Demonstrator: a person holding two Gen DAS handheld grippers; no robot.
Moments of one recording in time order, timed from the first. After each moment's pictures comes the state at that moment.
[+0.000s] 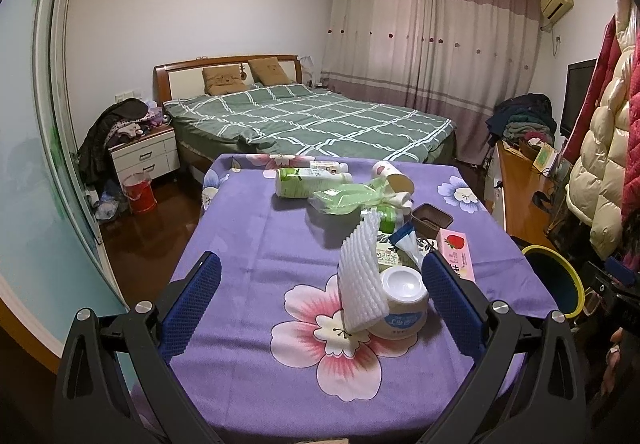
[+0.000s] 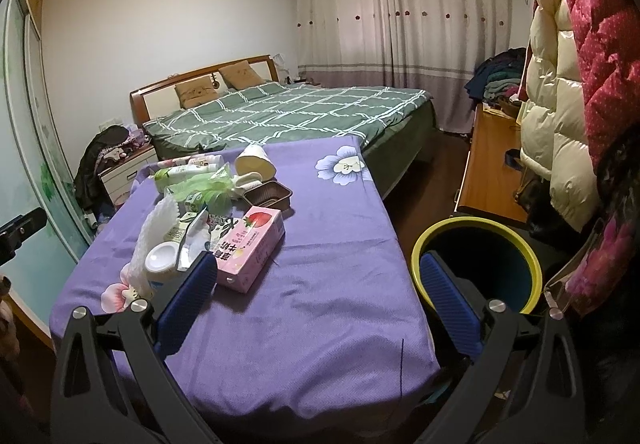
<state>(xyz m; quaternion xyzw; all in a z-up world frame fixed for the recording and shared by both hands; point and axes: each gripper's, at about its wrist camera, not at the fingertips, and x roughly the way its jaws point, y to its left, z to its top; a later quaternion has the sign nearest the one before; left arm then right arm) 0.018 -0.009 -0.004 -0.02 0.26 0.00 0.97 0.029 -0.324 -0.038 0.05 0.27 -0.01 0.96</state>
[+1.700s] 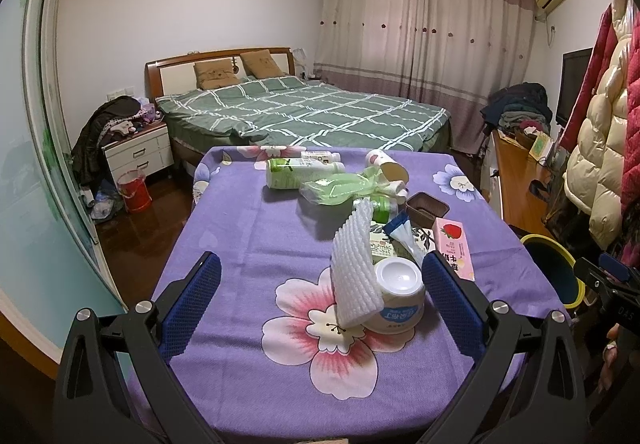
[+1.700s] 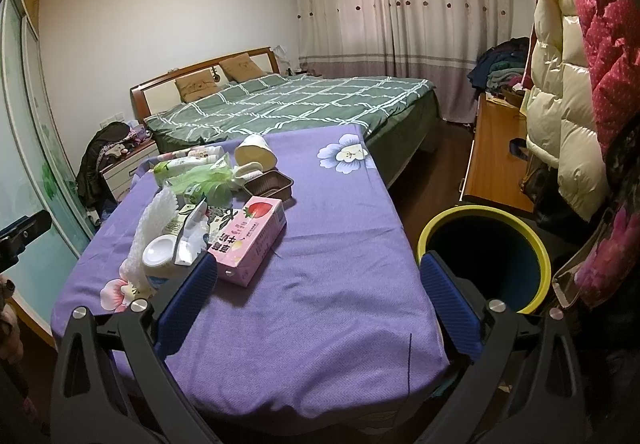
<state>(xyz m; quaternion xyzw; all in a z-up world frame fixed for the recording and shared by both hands) 0.023 -0.014 -0.011 -0.01 0.27 -0.02 0.96 0.036 -0.323 -0.050 0.06 0.29 0.00 0.96</state>
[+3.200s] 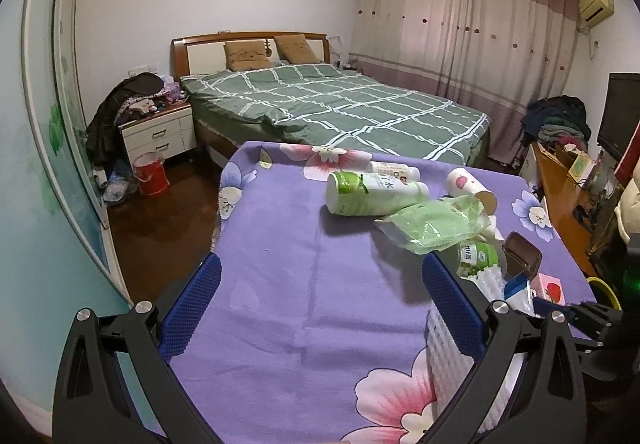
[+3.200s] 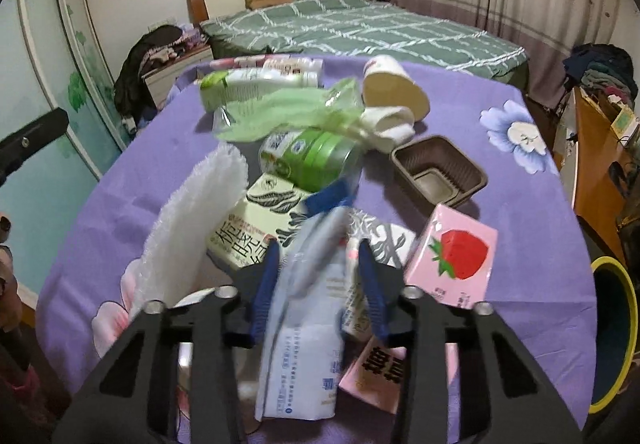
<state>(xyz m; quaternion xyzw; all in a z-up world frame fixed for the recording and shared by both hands) 0.174 0.068 -0.050 -0.04 0.30 0.04 0.95 0.219 -0.179 -0.117 -0.02 0.43 0.12 0.90</state>
